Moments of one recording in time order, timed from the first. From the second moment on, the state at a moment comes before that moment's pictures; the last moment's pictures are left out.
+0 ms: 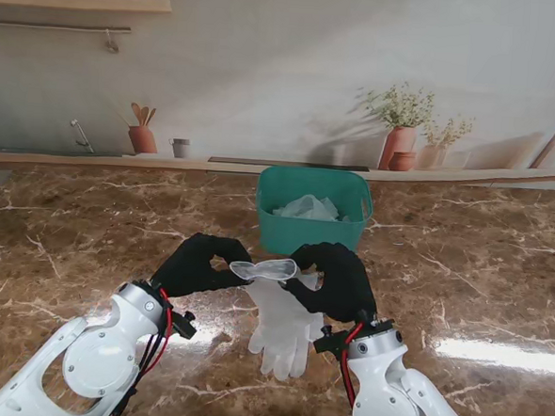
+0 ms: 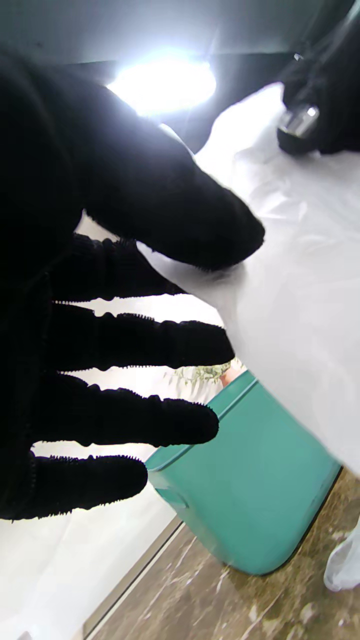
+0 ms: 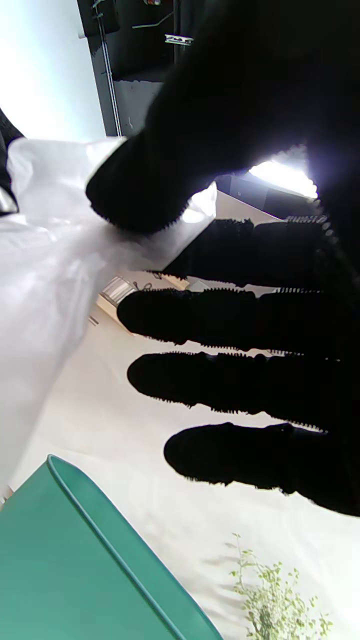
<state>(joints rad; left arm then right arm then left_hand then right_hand) 1.72 -1.12 -1.21 -1.89 0.34 -0.15 0.02 -1.81 -1.18 1.16 -1.87 -0.64 -0.24 -0.46 0.82 -0.57 0.55 -0.20 0.88 -0.20 0.88 0.36 1.07 0.01 0.40 0.54 0.74 0.22 0.50 0.77 0.05 0.27 0.96 0.85 0.48 -0.80 1.11 -0.26 0.98 -0.26 0.95 0.66 1.09 -0.11 0.60 0.97 0.84 -0.03 0.84 0.78 0.48 0.10 1.25 0.86</state>
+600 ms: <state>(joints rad) 1.83 -1.08 -1.27 -2.00 0.21 -0.25 -0.23 -2.01 -1.16 1.30 -2.01 -0.59 -0.29 -0.33 0.83 -0.47 0.52 -0.19 0.94 -0.06 0.83 0.27 1.22 0.06 0.42 0.40 0.89 0.24 0.59 0.77 0.11 0.27 1.03 0.88 0.47 -0.80 1.14 -0.26 1.00 -0.21 0.96 0.60 1.33 -0.06 0.53 0.77 1.09 0.02 0.89 0.77 0.71 0.14 1.47 0.86</state>
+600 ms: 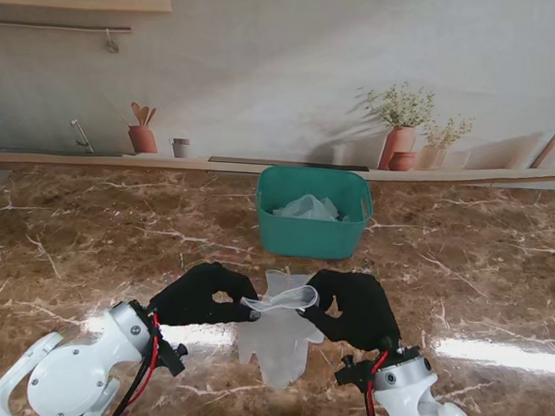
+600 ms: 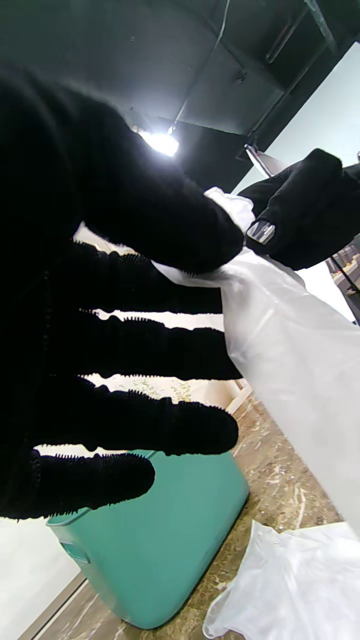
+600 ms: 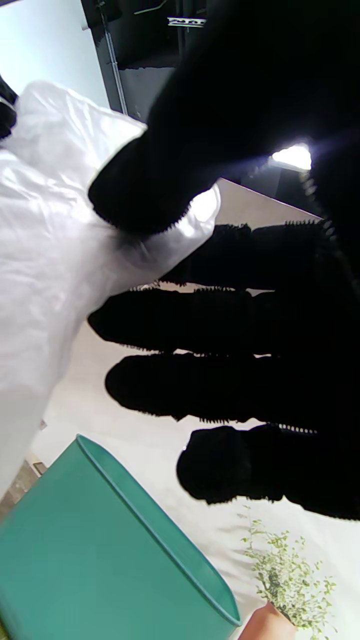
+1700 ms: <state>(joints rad) 1.42 -1.13 -0.94 -1.55 0.37 0.06 -0.06 -1.60 -1.16 1.09 -1.59 -0.45 0.04 -0.22 0.87 -0.46 0.51 -0.19 0.94 -0.02 0.83 0.34 1.23 0.09 0.47 0.39 0.89 0.24 0.65 0.80 0.12 0.27 1.08 0.89 0.49 -0.80 1.10 -0.26 1.01 -0.19 0.97 0.49 1.40 -0.05 0.59 0.75 1.20 0.03 0.96 0.77 0.80 0.14 1.56 0.79</state>
